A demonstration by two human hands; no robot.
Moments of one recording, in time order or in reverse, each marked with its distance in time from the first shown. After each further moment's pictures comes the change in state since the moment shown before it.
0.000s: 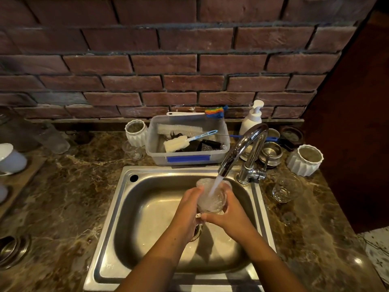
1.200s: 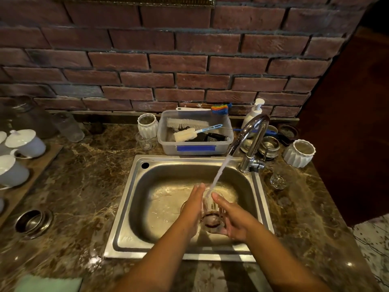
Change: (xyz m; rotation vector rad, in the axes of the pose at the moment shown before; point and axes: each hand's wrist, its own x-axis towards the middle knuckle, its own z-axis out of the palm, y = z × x) left_hand -0.028 -0.040 -0.034 0.062 -0.076 -0.080; right_hand -0.055 -0.017 0.029 0.494 -0.151 0.539
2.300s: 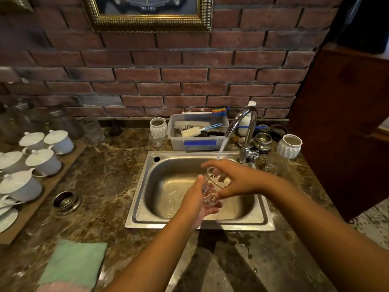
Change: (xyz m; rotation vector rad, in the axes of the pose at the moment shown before) left_hand -0.132 -0.018 -0.008 -0.107 -0.073 0.180; right_hand -0.120 -0.048 0.036 -1.443 -0.117 -0.630
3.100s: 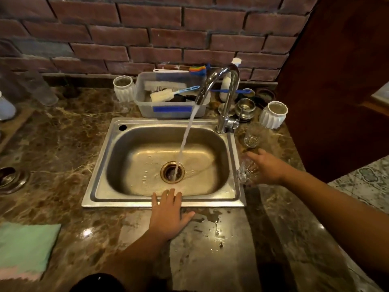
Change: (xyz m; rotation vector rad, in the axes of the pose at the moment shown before) left_hand 0.078 -0.166 -0.051 1.831 0.116 0.352; right_hand -0.059 0.202 0.005 -0.350 -0.048 0.459
